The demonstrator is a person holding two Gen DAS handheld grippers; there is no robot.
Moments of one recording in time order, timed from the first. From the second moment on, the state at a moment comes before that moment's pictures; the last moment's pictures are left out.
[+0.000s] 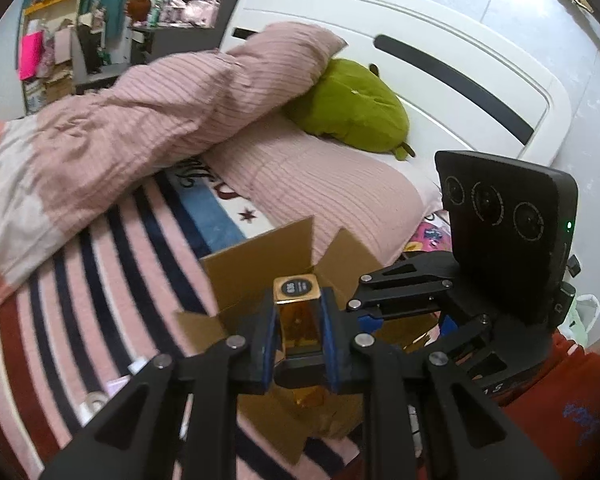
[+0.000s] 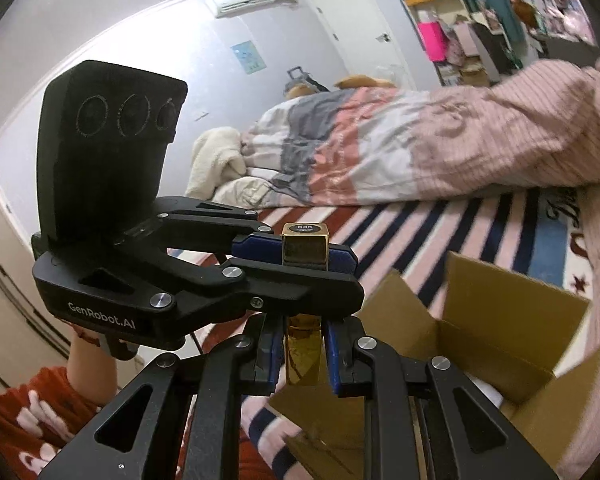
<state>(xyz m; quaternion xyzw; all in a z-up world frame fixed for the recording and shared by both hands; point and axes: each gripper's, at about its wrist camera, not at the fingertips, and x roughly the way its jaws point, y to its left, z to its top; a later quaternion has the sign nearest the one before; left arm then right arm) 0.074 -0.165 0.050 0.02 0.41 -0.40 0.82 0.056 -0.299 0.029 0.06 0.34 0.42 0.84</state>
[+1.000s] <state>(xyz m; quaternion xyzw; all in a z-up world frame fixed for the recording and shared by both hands) 0.044 -0.049 0.040 -0.01 0.40 -0.24 0.89 0.038 -0.250 0.013 -0.07 0.41 0.37 0.83</state>
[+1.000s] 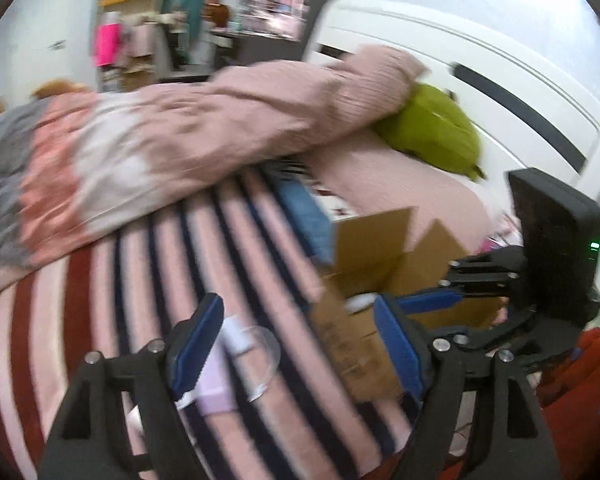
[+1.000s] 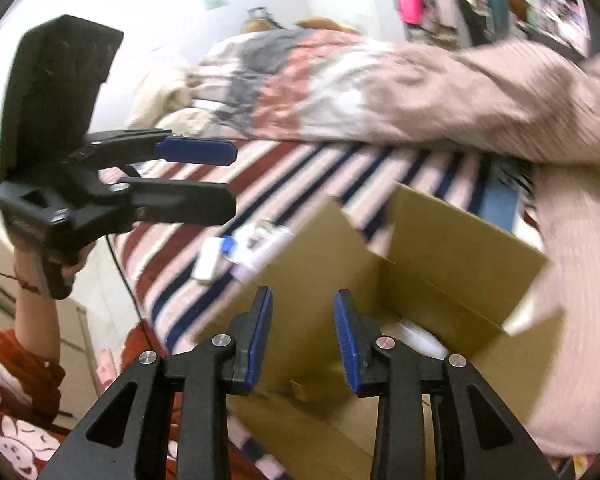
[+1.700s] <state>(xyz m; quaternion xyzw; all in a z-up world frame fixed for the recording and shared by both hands) -0.024 0.134 -0.090 -0.08 0.44 -0.05 0.89 0.044 -0.021 -0.146 -0.10 0.45 0.36 0.81</state>
